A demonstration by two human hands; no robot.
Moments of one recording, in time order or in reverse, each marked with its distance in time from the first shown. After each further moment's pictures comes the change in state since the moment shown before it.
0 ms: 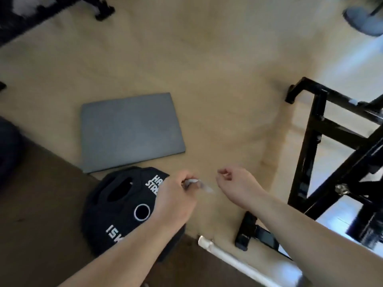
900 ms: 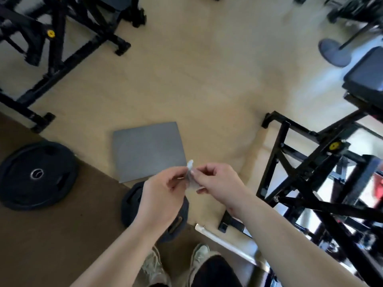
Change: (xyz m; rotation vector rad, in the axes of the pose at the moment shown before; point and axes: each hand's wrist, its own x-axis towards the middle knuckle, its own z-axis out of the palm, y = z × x) left_hand -0.130 0.285 -0.267 -0.233 0.019 0.121; right_hand -0.235 -0.317 -0.221 0.500 -0.132 -0.027
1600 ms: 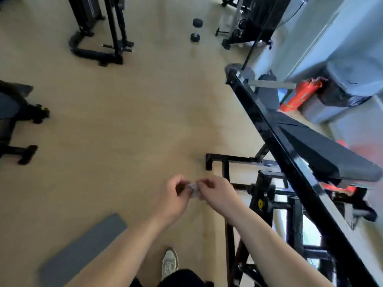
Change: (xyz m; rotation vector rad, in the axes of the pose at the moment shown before) left_hand 0.325 0.279 0.293 0.238 -0.468 0.200; right_hand 0.171 -0.111 -0.402 -0.015 0.450 0.047
